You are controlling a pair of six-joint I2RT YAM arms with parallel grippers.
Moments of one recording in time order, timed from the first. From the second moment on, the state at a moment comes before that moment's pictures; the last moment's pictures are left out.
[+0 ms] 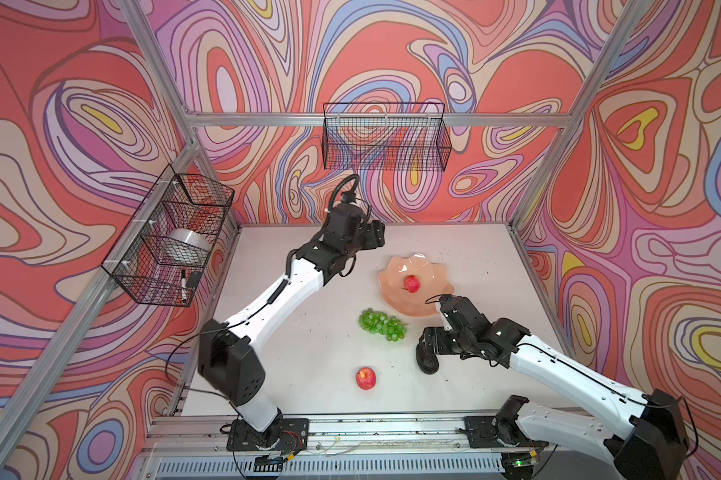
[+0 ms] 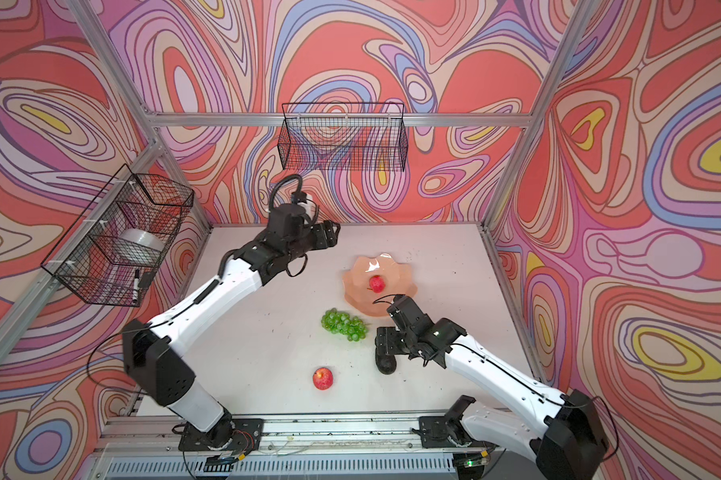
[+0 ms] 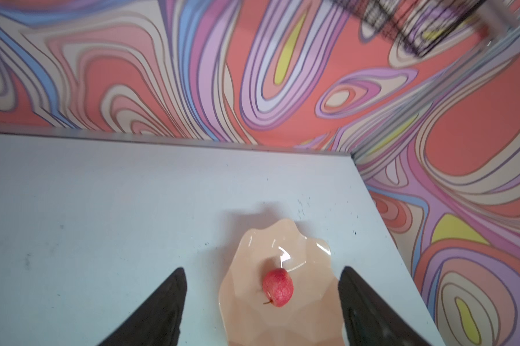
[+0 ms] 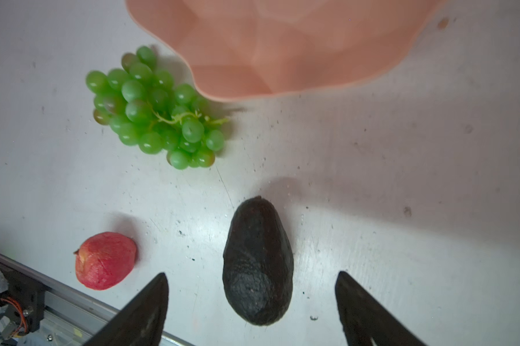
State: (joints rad) left arm -0.56 1.56 1.50 -0.31 -0.15 -0.52; right arm 0.71 1.08 0.74 -0.74 -0.01 0.64
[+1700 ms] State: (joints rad) left arm -0.48 0.92 0.88 -0.29 -0.41 -0.44; right arm 0.36 1.82 1.32 -0.59 0.13 0.37
